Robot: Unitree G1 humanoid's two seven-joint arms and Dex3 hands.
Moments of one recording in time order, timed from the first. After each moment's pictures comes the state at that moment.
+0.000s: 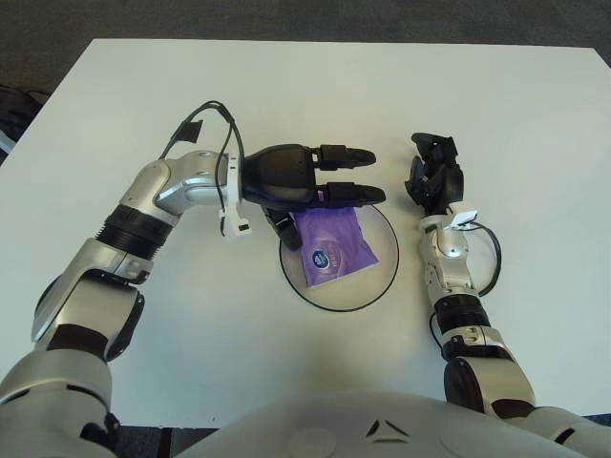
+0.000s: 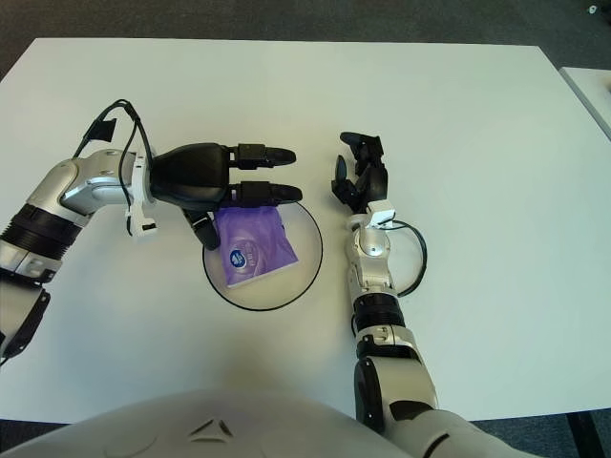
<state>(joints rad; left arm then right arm) -0.73 0.61 -0.40 0.25 0.61 -1.15 -0.33 -0.34 0.03 -0.12 0.54 0.02 -0.48 -0.12</state>
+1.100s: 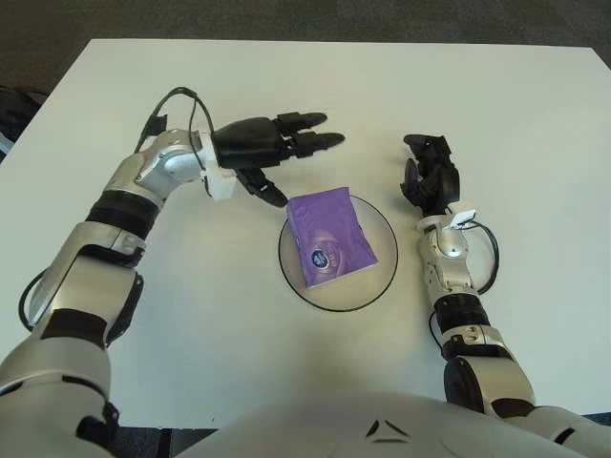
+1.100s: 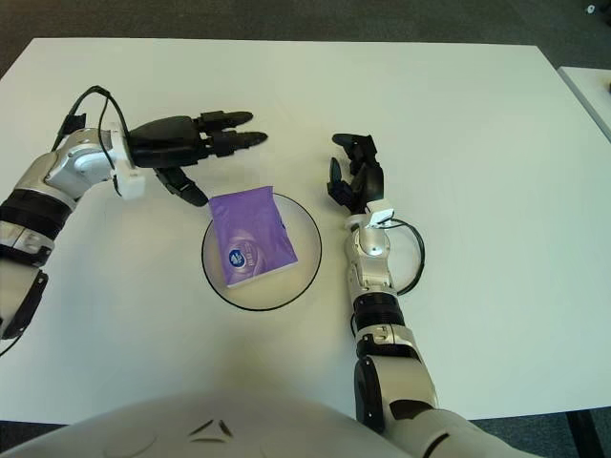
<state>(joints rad) -0.82 0.60 -0.34 0.71 0.35 -1.00 -0.42 -0.34 0.02 -0.12 0.56 0.06 -0.48 -0.02</state>
